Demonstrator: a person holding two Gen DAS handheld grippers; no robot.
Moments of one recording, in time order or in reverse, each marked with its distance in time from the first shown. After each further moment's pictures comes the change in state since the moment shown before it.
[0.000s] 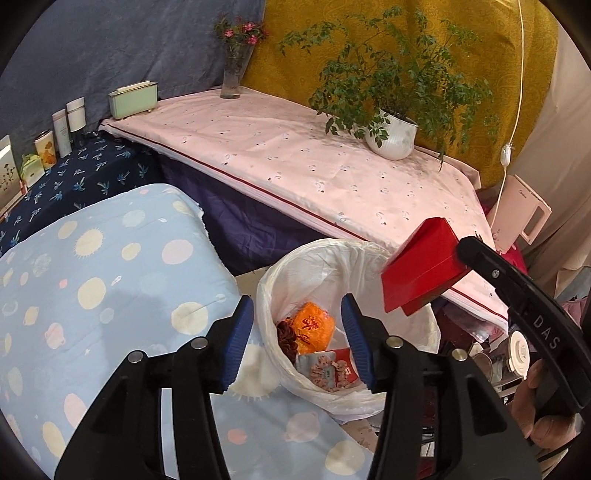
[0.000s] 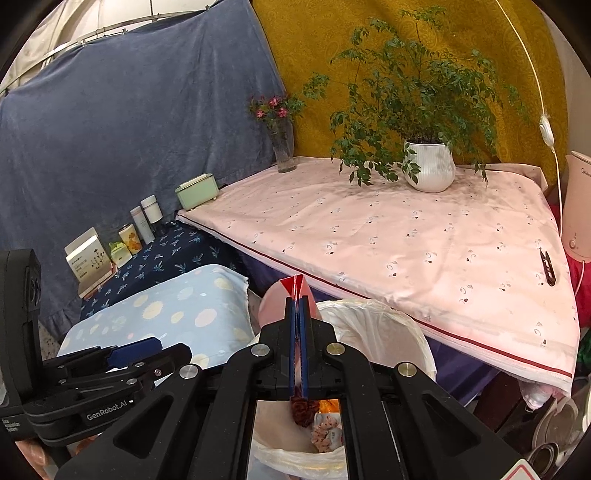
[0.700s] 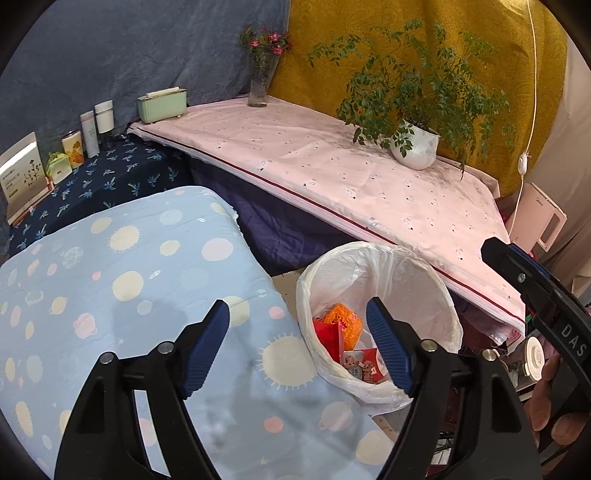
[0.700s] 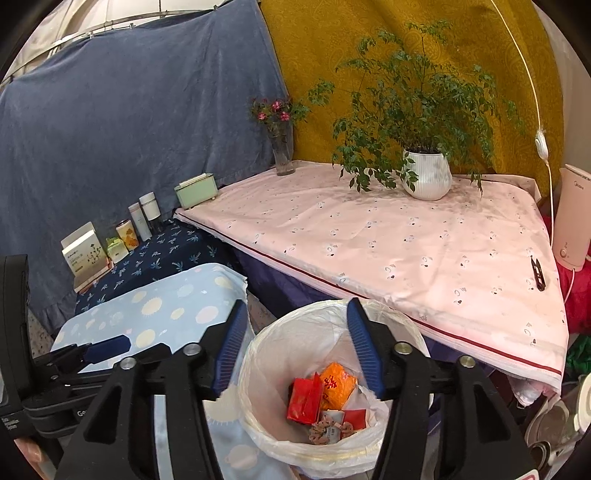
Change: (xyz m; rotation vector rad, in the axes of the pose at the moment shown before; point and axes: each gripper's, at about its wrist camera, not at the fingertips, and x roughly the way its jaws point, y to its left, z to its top) left arm -0.024 0.022 -0.012 -0.020 -0.045 0.088; right arm -0.016 0.018 -0.005 -0.036 -0.019 -0.040
